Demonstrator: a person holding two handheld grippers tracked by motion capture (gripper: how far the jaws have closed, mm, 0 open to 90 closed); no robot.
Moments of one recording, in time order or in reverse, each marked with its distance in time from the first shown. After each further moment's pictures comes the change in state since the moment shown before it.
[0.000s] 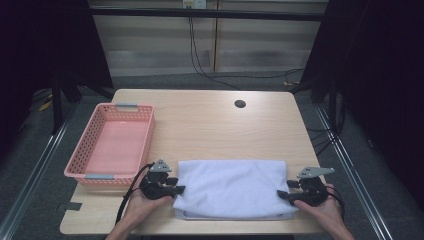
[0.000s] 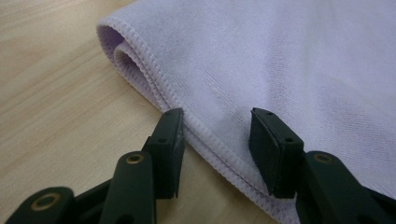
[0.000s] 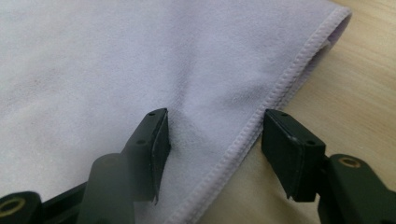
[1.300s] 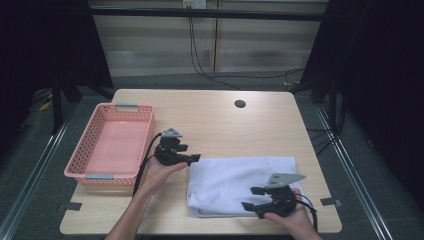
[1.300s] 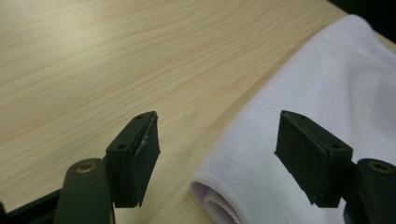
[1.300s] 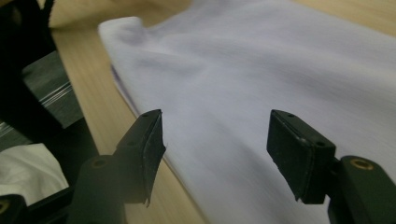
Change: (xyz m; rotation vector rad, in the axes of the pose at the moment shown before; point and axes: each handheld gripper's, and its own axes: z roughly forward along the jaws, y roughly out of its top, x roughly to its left) left arm 0.033 0.083 0.030 -0.128 0.008 -0.054; right arm 0.102 0.048 0.018 -0.103 0.281 -0.119
